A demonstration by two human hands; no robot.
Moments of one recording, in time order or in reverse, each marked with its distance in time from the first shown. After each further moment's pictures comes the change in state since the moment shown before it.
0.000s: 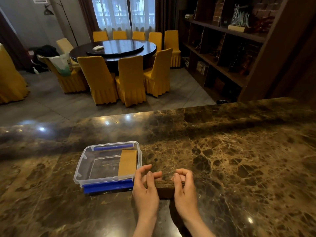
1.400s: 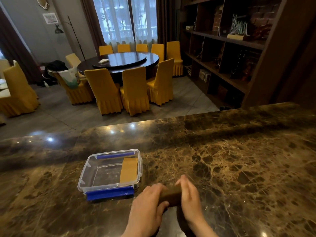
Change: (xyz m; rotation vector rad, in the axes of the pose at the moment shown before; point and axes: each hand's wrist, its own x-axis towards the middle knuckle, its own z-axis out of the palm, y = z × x) left_hand -0.002 0.029 -0.033 0.901 -0.604 0.434; right_hand 0.013 -0.002 -0.016 0.032 -0.033 0.023
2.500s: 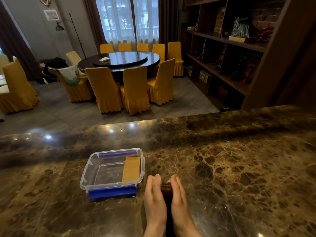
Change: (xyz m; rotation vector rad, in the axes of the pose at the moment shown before) left_hand 0.014 0.037 0.018 -1.043 0.519 -0.387; right_hand -0.034 -0.044 0.036 0.207 -0.110 0.267
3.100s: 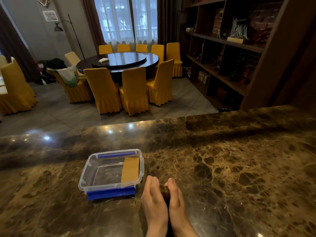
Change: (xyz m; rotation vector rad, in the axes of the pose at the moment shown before) left_hand 0.000 -0.008 0.003 0.099 0.096 0.113; right_hand 0.004 0.014 0.002 -0.095 0.015 0.011
